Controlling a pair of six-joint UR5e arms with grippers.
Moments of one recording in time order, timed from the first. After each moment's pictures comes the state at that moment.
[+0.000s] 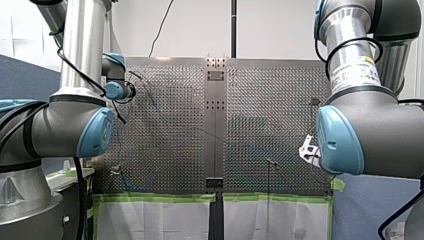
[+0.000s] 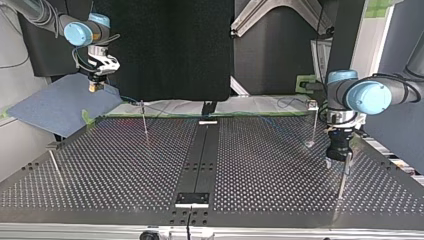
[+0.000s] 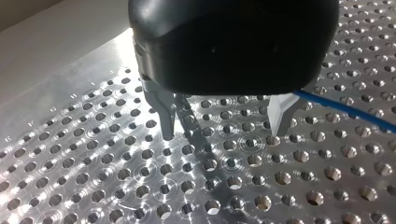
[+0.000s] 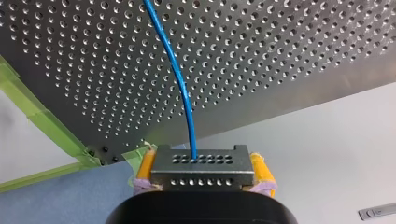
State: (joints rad) left arm 0.22 -1.76 -1.82 -2.56 -1.45 -2.34; right arm 1.60 -0.88 2.00 -1.02 1.49 1.94
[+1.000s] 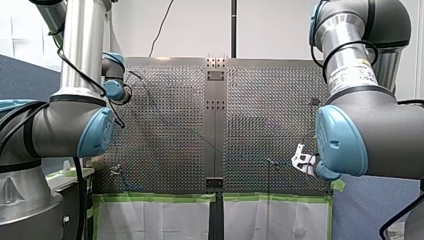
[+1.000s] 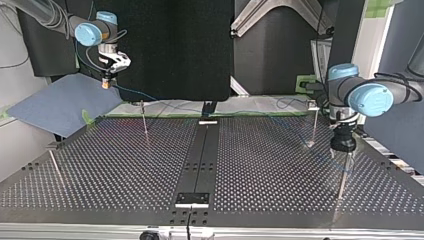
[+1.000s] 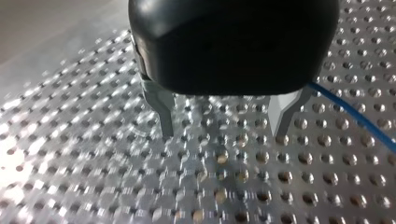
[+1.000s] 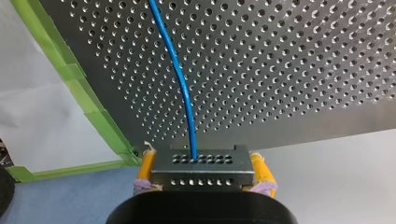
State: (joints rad) left arm 0.23 -1.76 -1.82 -2.72 -1.56 -2.45; right arm 1.64 -0.83 2.00 -0.98 1.48 1.86
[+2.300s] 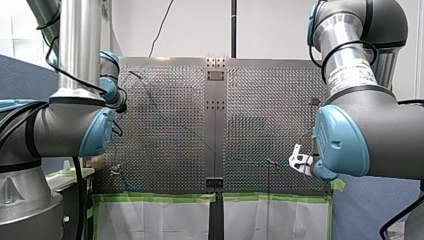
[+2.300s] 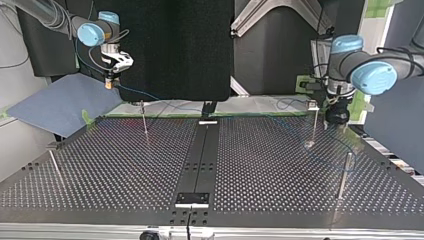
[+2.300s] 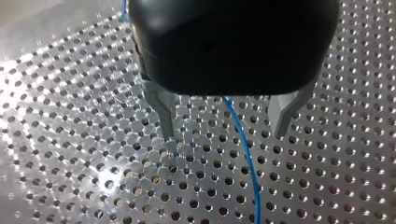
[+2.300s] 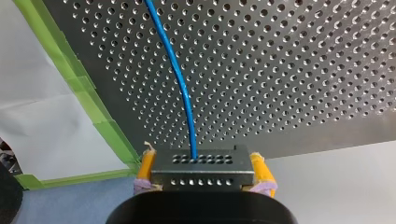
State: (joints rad) left arm 0.26 -1.64 -2.00 -2.87 -1.50 -2.54; right arm 1.66 -0.83 2.00 -0.98 1.48 1.87
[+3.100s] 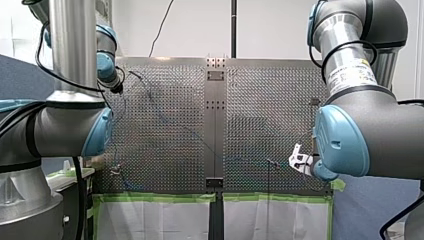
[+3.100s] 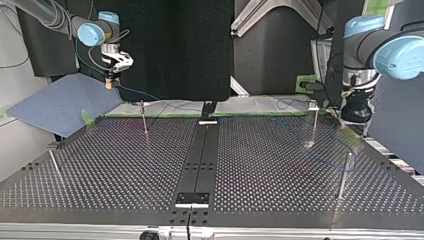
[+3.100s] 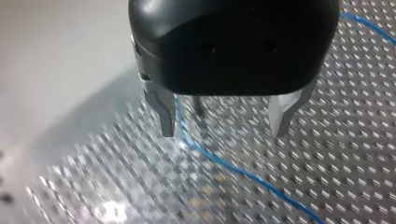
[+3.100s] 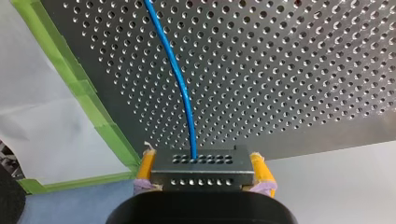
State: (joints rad) left arm 0.27 -1.43 -1.96 -3.04 -1.54 -2.37; right arm 1.67 -0.83 2.00 -0.98 1.48 1.88
